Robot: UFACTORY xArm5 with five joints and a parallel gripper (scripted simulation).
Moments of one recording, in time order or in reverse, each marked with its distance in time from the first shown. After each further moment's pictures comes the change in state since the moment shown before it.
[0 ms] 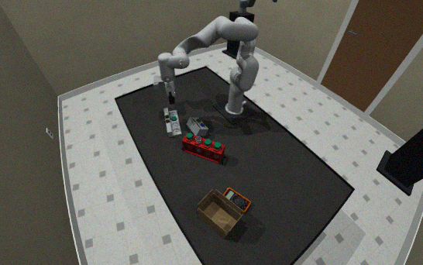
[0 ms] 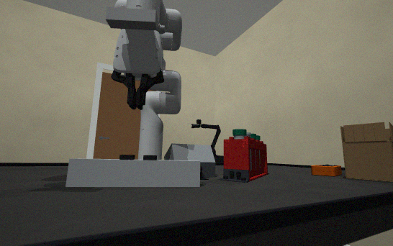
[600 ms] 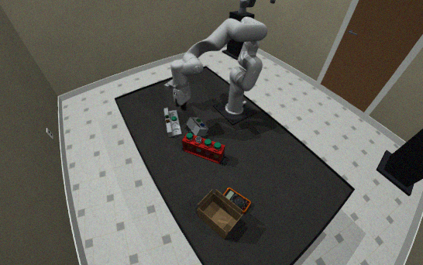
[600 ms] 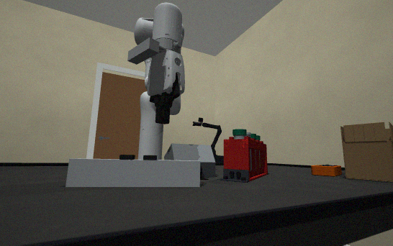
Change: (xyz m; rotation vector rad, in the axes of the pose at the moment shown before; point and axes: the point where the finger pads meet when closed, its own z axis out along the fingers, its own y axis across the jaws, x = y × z) arm -0.063 -0.049 0.021 -0.009 -0.011 0.786
